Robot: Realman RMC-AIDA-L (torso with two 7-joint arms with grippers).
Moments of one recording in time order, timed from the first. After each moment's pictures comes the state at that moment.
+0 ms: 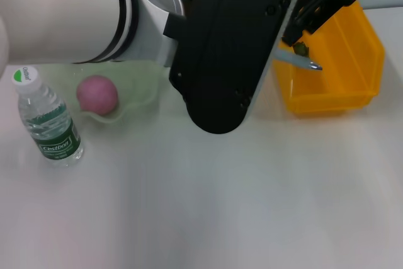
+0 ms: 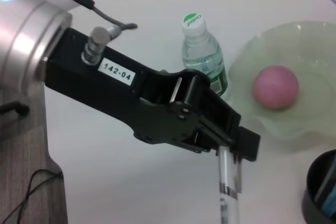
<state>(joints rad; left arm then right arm) -0.69 -2.07 1.92 2.00 2.89 1.45 -1.96 1.20 1.74 -0.82 -0.82 -2.40 -2.05 2.10</state>
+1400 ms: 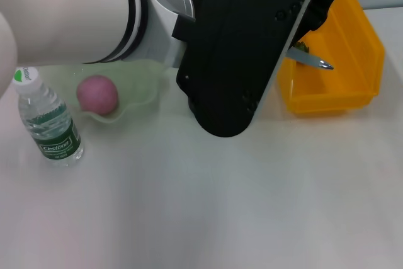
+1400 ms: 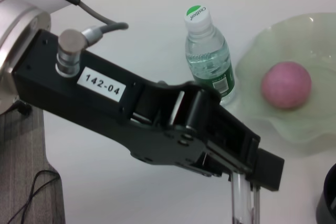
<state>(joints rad) -0.69 -2.07 1.94 2.00 2.89 1.41 -1.94 1.21 1.80 -0.85 -0.79 -2.41 -1.98 2.11</state>
